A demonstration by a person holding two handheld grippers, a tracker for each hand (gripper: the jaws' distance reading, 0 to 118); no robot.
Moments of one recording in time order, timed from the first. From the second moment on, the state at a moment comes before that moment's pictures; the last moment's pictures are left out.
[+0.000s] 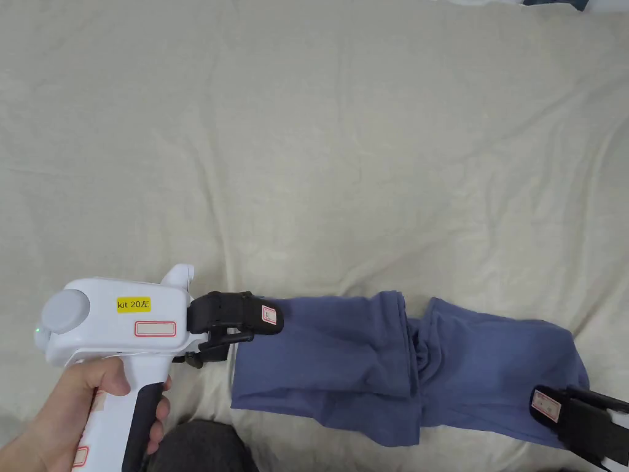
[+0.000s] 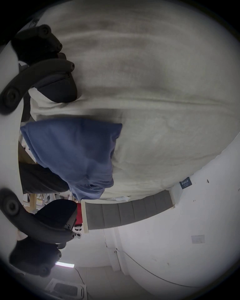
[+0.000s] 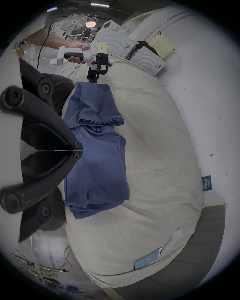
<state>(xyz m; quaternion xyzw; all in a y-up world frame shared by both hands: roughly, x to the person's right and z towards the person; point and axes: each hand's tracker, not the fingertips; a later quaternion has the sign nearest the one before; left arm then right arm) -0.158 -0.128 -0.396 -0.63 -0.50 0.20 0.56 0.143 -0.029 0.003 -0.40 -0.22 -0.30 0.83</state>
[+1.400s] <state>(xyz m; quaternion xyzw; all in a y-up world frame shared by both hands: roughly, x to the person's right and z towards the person) -0.225 -0.024 -0.357 -0.56 -0.39 0.06 0.73 0.144 -0.023 0.037 -0.37 -0.21 -0.33 0.84</state>
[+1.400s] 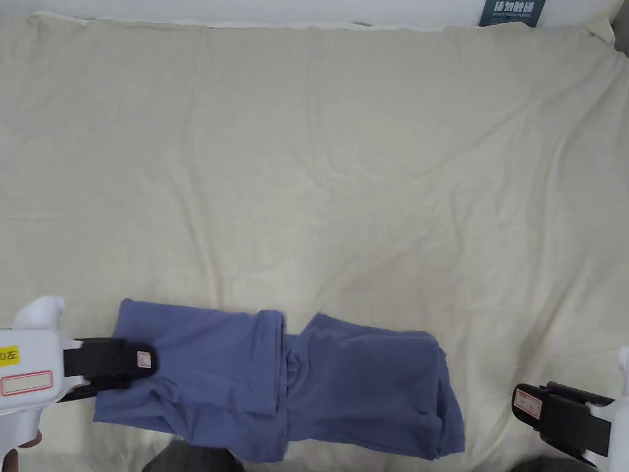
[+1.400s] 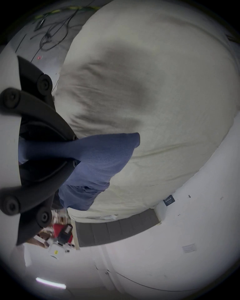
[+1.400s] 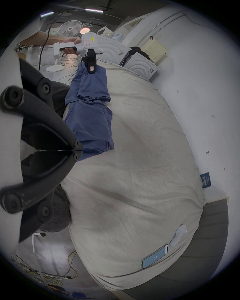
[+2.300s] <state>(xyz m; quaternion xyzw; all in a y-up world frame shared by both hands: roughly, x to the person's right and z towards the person) 0.081 -0.024 -0.128 -0.52 -0.48 -0.24 0.66 0.176 -0.014 0.138 -0.34 -0.27 -0.37 0.83</state>
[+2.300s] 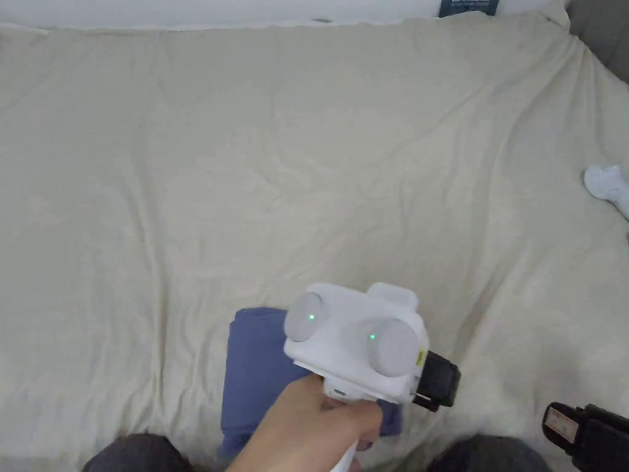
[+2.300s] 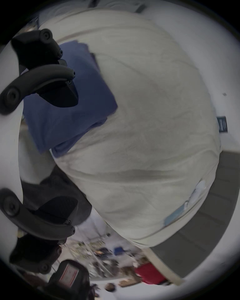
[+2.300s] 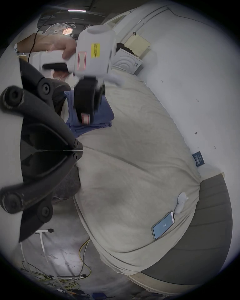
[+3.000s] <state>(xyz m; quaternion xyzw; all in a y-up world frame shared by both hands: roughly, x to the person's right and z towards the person) 0.167 -0.126 -0.001 -0.23 -0.32 -0.55 0.74 0.187 -0.026 0.160 -0.34 -0.28 -0.39 0.81</state>
